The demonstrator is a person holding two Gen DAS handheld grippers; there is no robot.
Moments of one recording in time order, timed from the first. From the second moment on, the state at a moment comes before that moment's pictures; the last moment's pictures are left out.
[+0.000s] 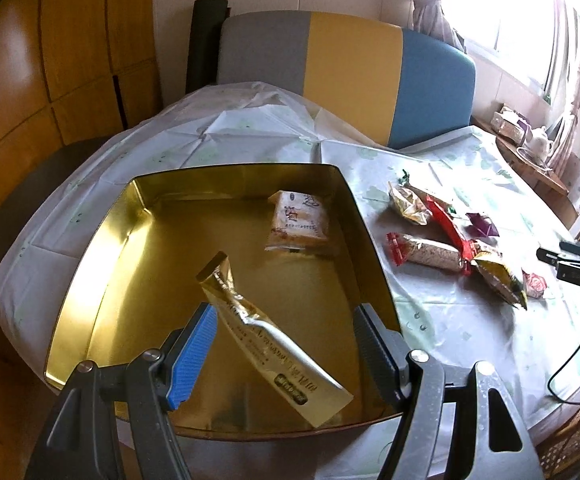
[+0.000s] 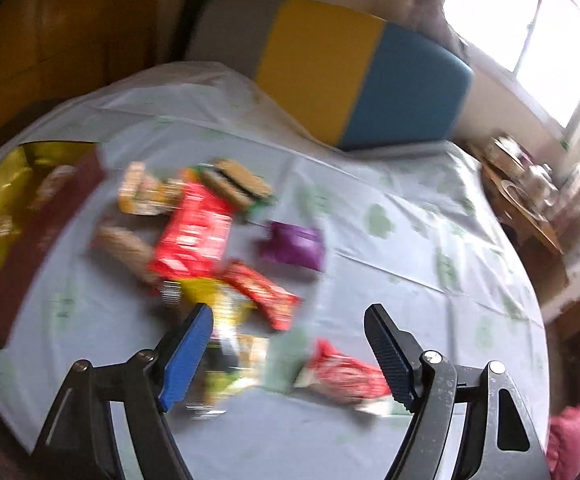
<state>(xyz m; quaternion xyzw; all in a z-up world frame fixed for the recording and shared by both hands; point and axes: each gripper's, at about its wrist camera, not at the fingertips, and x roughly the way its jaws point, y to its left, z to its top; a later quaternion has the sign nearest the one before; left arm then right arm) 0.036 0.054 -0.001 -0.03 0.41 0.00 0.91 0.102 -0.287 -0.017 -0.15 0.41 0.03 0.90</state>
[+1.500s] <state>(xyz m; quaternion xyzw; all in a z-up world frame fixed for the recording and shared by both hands) 0.272 -0.141 -0.079 0.31 0.51 -0.22 0.77 0.123 -0.354 -0.016 0.04 0.45 -0.01 0.89</state>
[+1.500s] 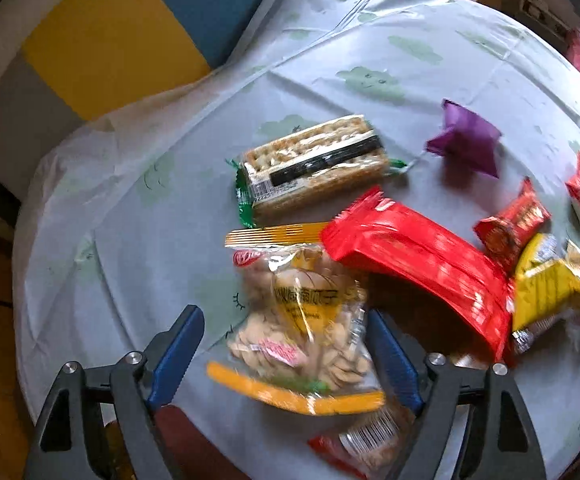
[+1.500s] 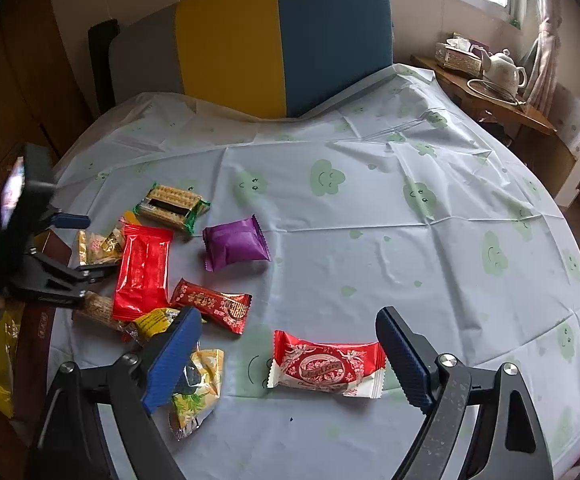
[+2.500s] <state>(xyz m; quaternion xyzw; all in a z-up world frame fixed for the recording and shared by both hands) 0.157 -0.092 -0.010 0.09 0.45 -0.21 0.86 0.124 -0.442 -0.039 0.23 0.48 -0.11 0.84</state>
